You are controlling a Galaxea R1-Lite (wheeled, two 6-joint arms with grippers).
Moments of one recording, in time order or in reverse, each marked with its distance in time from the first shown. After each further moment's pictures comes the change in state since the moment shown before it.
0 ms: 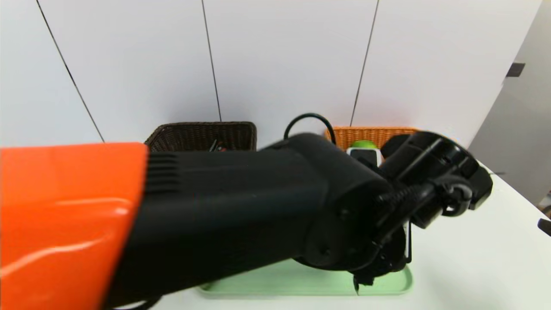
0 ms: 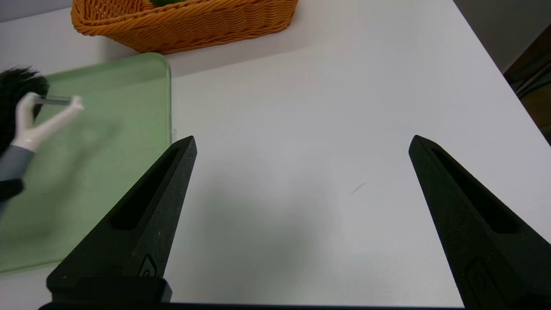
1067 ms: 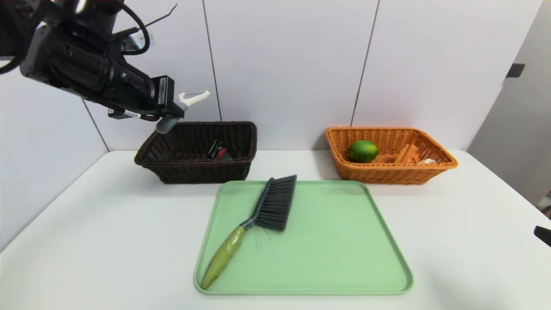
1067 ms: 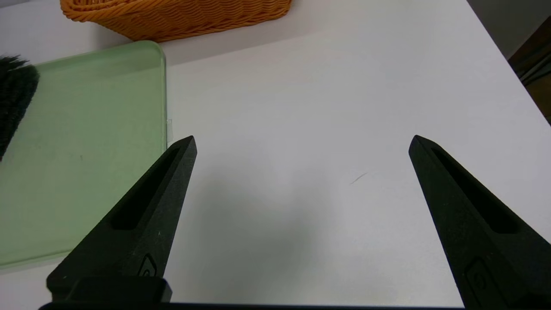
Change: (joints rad) left arm 0.902 -0.369 0.067 0.092 -0.467 0.481; right arm 0.000 -0.002 0.032 -0.005 -0.004 0.011
